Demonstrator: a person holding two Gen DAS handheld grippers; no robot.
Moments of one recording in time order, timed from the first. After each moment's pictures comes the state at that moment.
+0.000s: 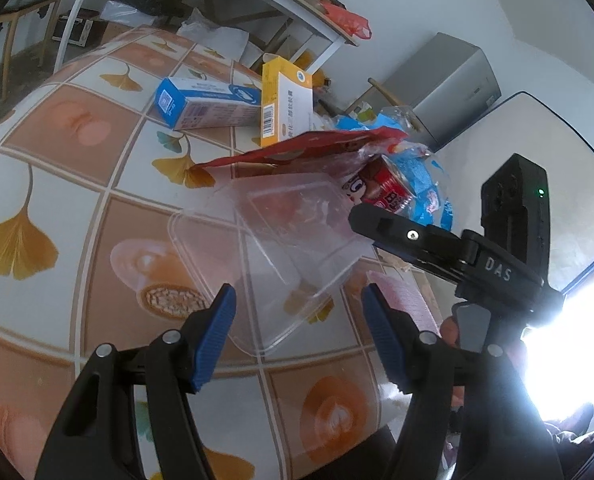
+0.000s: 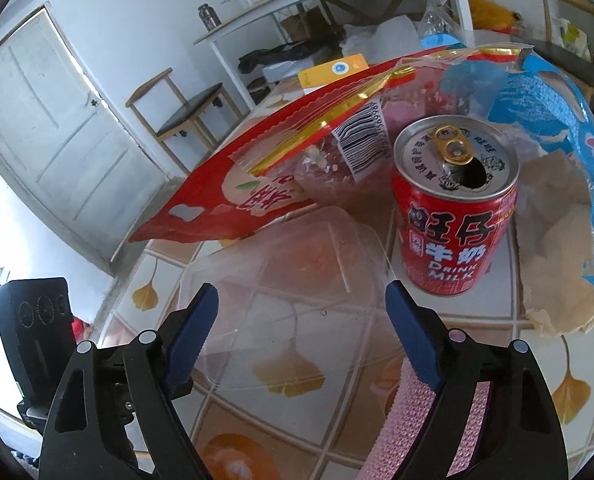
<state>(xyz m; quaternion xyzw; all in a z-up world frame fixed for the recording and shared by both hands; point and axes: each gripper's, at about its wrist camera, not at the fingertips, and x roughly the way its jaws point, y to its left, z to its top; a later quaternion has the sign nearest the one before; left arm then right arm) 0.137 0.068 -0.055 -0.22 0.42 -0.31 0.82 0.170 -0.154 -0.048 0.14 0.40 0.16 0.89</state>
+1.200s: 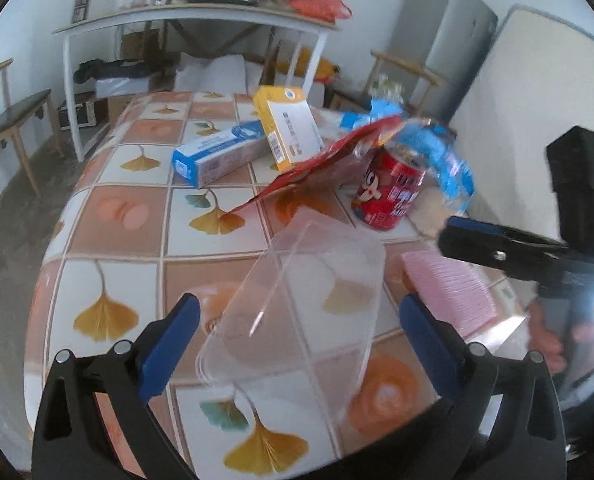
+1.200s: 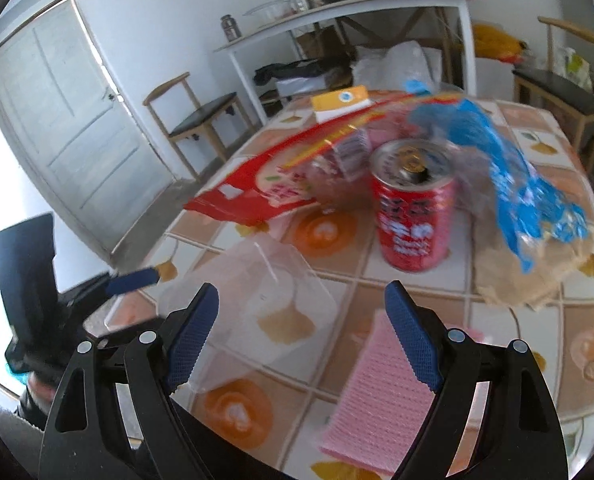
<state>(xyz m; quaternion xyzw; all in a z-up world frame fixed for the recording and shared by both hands) 0.128 0.051 -0.013 -0.02 0.41 -0.26 0.88 0.111 -0.177 -0.024 0.11 0.38 0.16 0.91</state>
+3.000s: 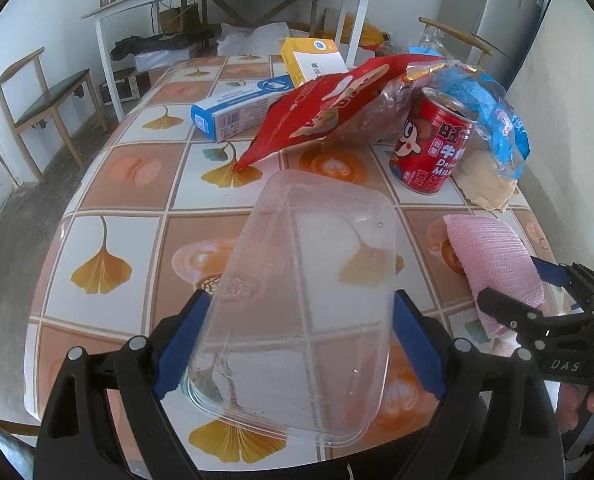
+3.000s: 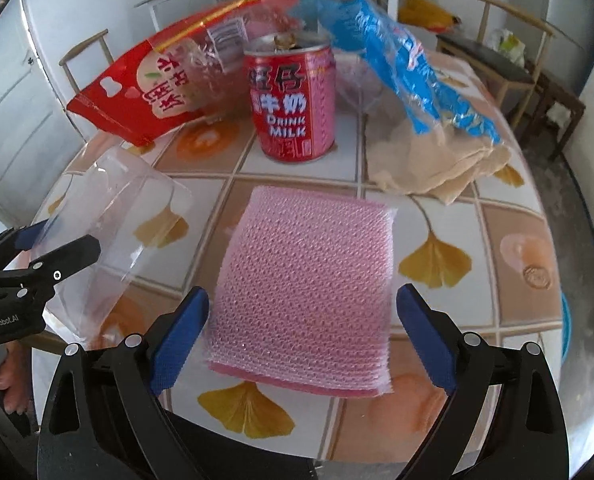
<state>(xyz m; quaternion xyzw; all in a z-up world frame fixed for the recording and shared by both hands) 0.120 0.016 -0.038 0.02 0.46 -0.15 0.88 0.085 -0.203 -0.081 0.04 0.46 0.01 0.89</state>
